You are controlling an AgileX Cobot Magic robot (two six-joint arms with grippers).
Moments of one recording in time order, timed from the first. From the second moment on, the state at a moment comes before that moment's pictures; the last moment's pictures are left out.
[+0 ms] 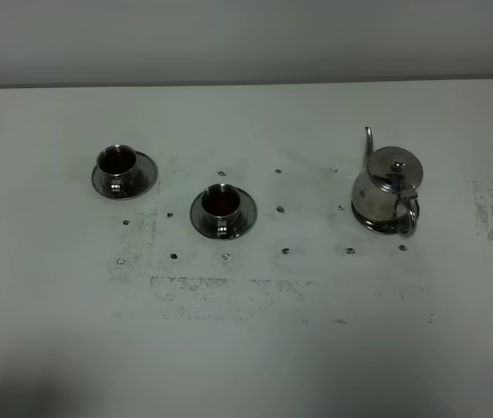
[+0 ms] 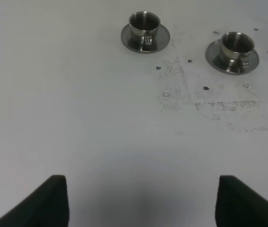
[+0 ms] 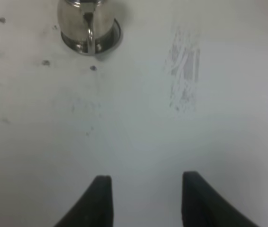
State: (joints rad) left arm 0.01 -0.01 -0.51 -0.12 1.07 0.12; right arm -0.16 0.19 -0.52 0.10 1.05 -0.24
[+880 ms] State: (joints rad) left arm 0.01 -0.01 -0.51 -0.12 1.07 0.12; right arm -0.04 0.01 -0.50 0.10 1.09 -0.22
